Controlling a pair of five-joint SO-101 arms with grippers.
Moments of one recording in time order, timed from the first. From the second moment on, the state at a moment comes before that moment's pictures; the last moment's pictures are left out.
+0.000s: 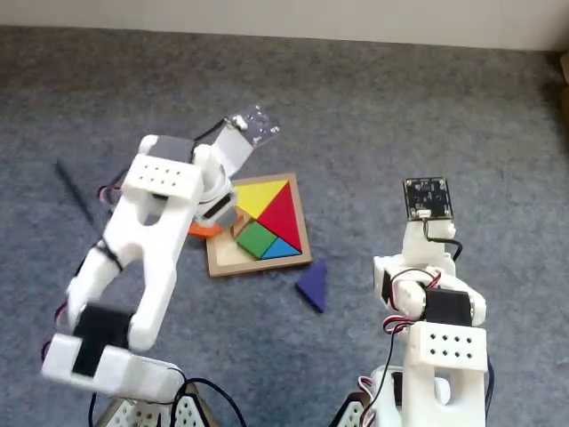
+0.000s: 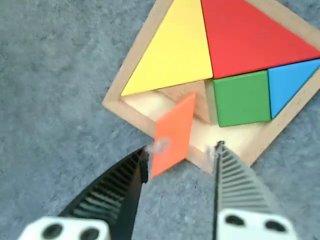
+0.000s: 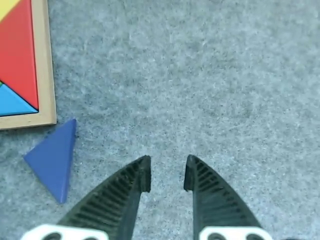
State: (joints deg) left arm 5.4 0.4 12.7 72.3 -30.6; right arm -0.7 -60.7 63.0 62.3 11.1
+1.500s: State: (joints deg) left arm 4.9 0.5 40.7 37.5 -33.5; right arm -0.7 -60.7 63.0 62.3 11.1
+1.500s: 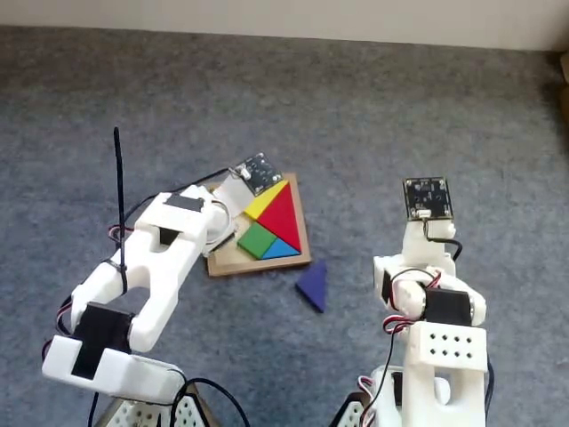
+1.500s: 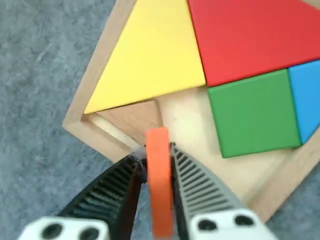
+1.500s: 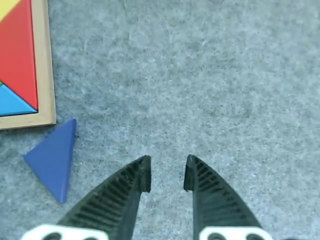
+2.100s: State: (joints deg) left arm 7.3 -7.8 32.3 58.2 -32.1; right arm -0.7 -60.7 63.0 62.3 11.1
